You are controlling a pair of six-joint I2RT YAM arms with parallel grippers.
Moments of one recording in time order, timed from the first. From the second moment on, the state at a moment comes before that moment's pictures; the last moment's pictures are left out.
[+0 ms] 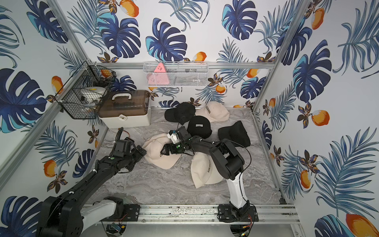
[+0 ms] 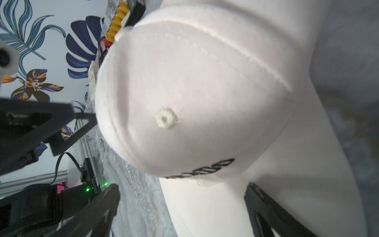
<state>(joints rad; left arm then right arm) -0.11 1.12 0.61 -0.43 0.06 -0.97 0.74 1.99 1.27 -0.16 -0.52 0.46</state>
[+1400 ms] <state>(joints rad) -0.11 1.32 0.43 0.09 0.28 -1.08 0.85 1.66 0.73 0.12 -0.33 0.87</state>
